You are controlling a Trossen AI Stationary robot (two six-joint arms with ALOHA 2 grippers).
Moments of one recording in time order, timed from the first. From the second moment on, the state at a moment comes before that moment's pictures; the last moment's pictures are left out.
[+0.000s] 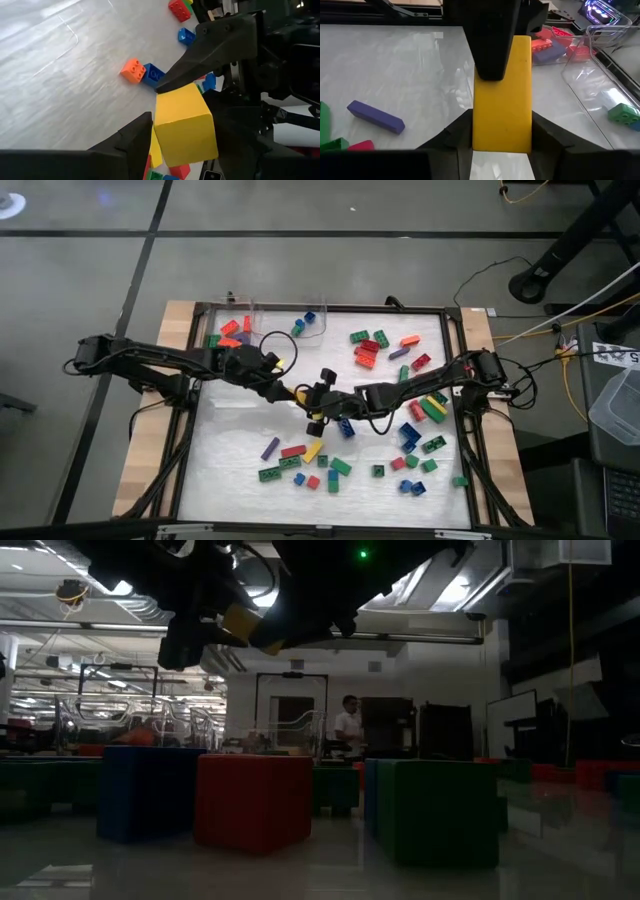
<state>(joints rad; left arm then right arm) 0.06 1.15 0.66 -0.04 0.20 -0.97 0.21 1.89 1.31 0.04 0.42 0.09</state>
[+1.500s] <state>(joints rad) 0.51 0.64 0.65 -0.49 -0.02 -0.44 0.33 1.89 1.31 -0.16 0.20 0.07</state>
